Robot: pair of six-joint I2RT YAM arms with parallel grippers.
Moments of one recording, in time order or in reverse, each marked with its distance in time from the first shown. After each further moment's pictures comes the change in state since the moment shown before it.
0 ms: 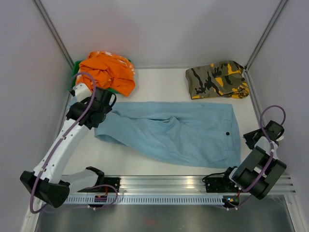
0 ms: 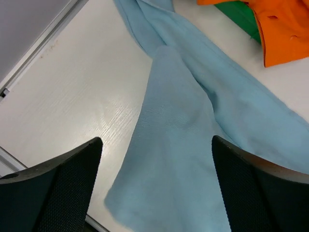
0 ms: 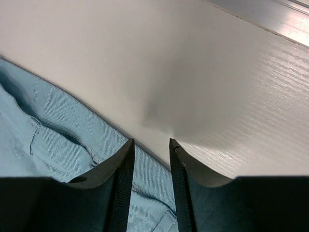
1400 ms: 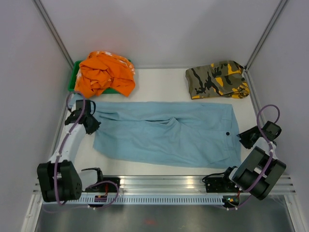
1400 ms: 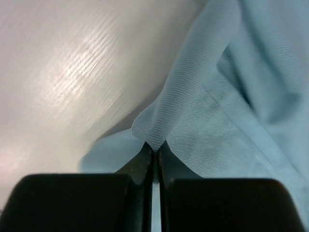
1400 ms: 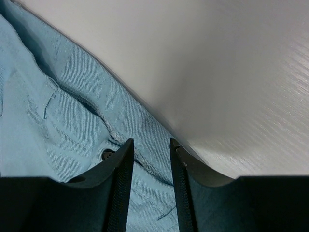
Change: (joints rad) left arm 0.590 0.067 -0.533 0.572 0.636 0.309; right arm 0.025 -0.005 -0.027 0.020 -0.151 -0.045
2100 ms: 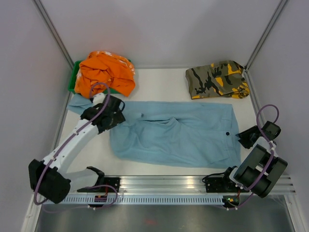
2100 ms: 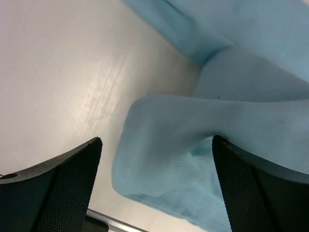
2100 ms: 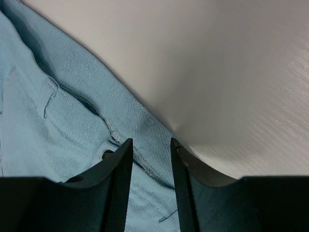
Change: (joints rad) left arm -0.731 0.021 0.369 -0.410 -0.386 -0.219; right arm 0.007 0.029 -0.004 0.021 -0.023 0.000
